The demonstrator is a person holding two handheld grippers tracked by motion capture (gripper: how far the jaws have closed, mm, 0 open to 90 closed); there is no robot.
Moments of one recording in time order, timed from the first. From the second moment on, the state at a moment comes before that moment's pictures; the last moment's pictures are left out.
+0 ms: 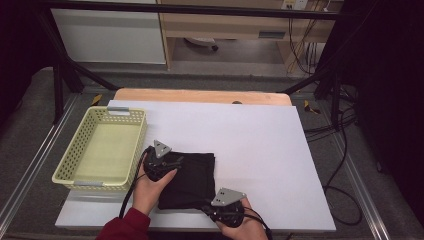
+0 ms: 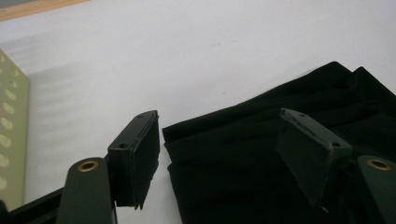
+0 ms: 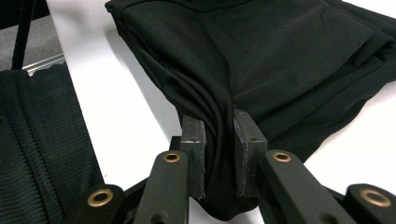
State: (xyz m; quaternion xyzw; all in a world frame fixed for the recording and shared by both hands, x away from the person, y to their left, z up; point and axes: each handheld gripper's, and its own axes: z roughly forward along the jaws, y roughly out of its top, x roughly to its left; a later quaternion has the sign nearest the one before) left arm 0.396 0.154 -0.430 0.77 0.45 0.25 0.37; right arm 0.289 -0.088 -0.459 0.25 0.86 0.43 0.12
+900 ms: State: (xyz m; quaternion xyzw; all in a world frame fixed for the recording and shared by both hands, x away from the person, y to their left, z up) left arm 0.416 0.164 -0.456 0.76 0.49 0.16 0.39; right arm 0.290 -0.089 -0.460 0.25 0.86 0.43 0.11
